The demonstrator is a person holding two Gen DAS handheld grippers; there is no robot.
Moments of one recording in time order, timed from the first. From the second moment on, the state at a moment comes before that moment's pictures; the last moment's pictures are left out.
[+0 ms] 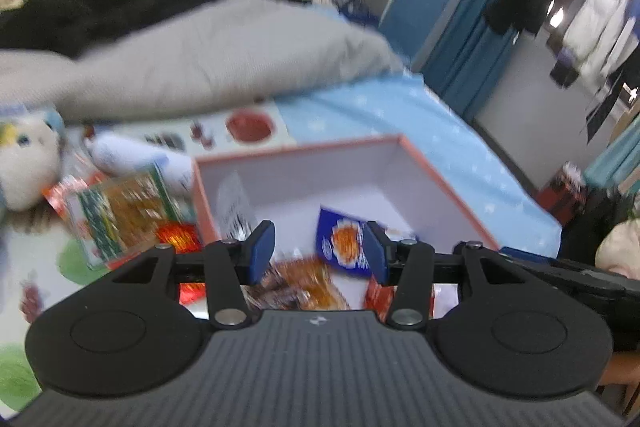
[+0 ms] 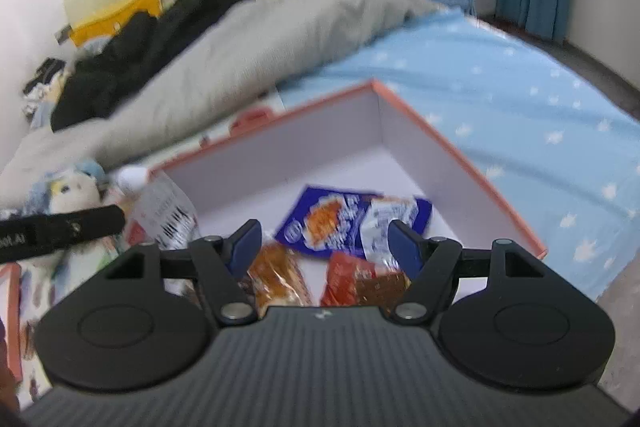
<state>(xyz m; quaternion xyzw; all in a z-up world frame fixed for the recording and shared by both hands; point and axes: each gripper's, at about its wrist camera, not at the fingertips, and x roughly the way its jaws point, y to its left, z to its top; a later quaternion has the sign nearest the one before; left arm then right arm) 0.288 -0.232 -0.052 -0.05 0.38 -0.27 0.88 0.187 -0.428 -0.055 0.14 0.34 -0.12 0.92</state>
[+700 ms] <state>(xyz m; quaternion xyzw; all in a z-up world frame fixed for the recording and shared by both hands) 0.186 -0.071 0.024 -0.06 0.28 -0.23 0.93 0.116 -0.299 0.015 0.11 0.24 -0.07 0.96</state>
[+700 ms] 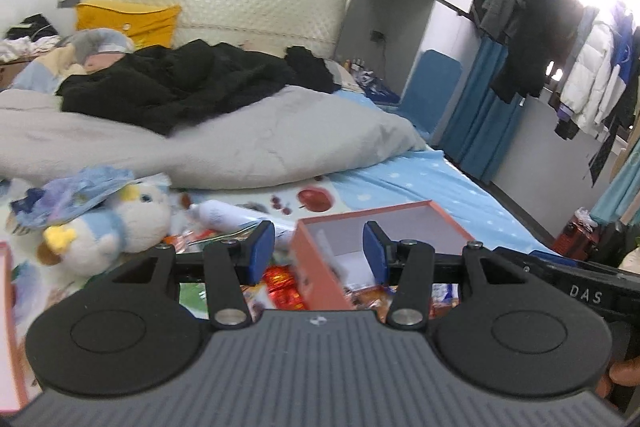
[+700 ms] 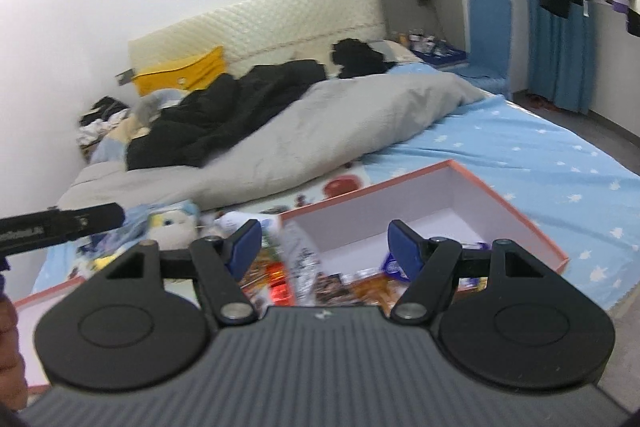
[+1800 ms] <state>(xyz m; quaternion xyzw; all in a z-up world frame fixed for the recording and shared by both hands) 0.181 0.009 -0.116 -0.15 0.38 -0.17 0.90 0.115 -0.178 -0.095 -0.02 0.33 -0.02 0.94</state>
